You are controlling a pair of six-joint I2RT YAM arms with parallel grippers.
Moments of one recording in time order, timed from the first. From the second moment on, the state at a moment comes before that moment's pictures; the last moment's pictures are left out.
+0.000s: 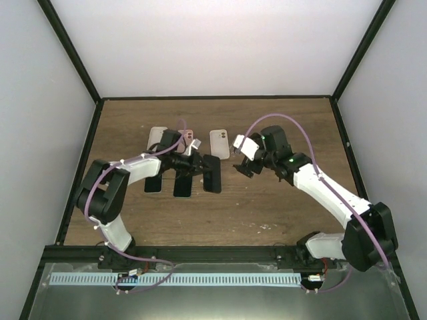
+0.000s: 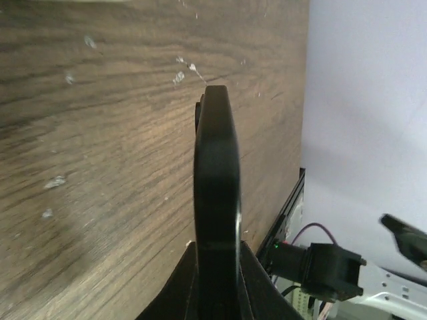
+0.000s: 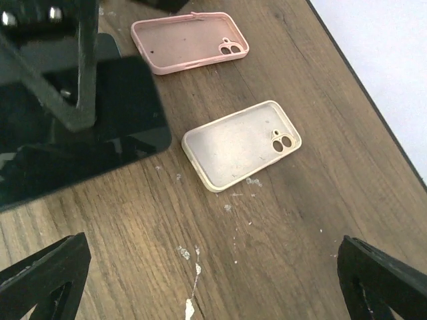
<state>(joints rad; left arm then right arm) -0.40 1.72 0.94 -0.05 0.90 -0.75 0.51 1.28 0.93 -0.32 -0.20 -0.68</state>
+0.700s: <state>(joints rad) -0.53 1.96 0.97 0.09 0.79 -0.84 0.47 1.28 0.93 -0.35 -0.32 -0.56</state>
